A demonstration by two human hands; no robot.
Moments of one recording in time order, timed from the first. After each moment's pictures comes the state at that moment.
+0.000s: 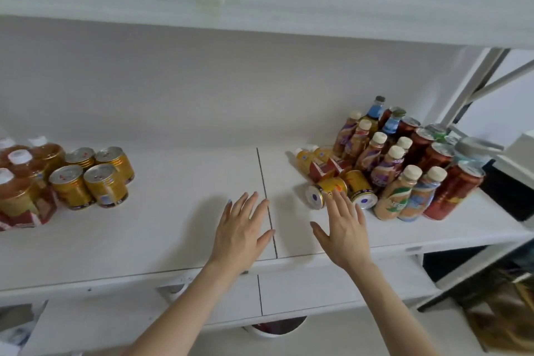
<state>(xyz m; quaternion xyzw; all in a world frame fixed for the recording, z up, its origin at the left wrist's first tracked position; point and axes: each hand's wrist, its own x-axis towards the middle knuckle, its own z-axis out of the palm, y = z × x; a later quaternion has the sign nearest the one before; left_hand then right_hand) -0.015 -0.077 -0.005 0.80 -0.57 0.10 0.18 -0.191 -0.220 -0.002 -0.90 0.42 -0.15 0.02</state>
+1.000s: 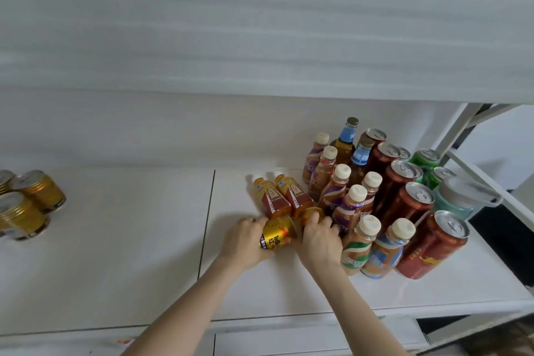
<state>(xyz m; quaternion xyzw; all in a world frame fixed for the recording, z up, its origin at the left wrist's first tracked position) -0.058 -0.291 -0.027 0.84 -0.51 -0.10 0.14 -0.191 -0.385 -0.004 -0.86 0.51 -0.02 0.06</state>
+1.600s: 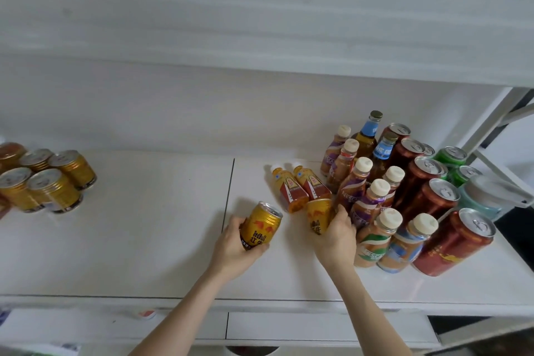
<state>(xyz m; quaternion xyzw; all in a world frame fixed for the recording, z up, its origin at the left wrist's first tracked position) -0.058 -0.218 -0.046 0.82 -0.30 -0.20 0.43 -0.198 -0.379 -0.027 -0.78 0.52 -0.21 0.27</state>
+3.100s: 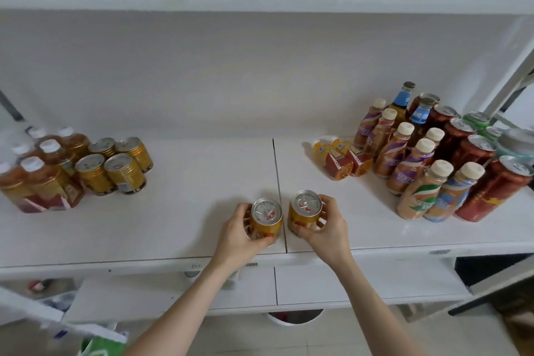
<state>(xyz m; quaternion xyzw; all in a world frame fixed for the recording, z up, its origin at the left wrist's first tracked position) -0.011 -0.079 -0.043 0.76 -0.33 -0.21 0.51 -0.158 -0.218 -0.039 -0.74 0.37 -0.32 0.47</state>
